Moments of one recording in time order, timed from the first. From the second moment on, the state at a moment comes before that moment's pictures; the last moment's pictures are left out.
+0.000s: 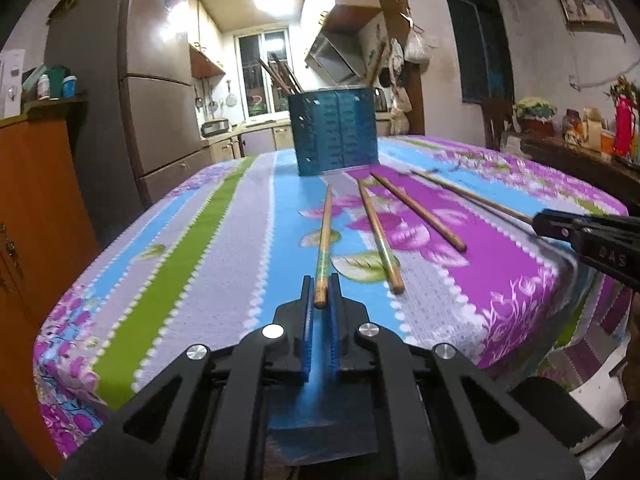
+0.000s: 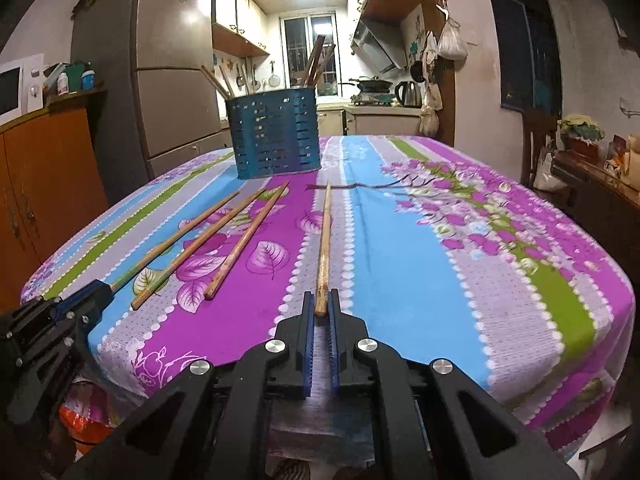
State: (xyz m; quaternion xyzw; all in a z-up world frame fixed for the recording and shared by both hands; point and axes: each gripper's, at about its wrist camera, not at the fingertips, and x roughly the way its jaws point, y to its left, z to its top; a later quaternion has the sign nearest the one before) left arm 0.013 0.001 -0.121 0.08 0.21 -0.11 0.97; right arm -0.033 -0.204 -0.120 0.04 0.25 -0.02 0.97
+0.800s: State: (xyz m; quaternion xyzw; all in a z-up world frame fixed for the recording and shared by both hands) left arm 0.022 0.049 0.033 0.00 0.16 -0.12 0.98; right arm -0.050 -0.226 0.032 -0.08 0.15 0.05 0.98
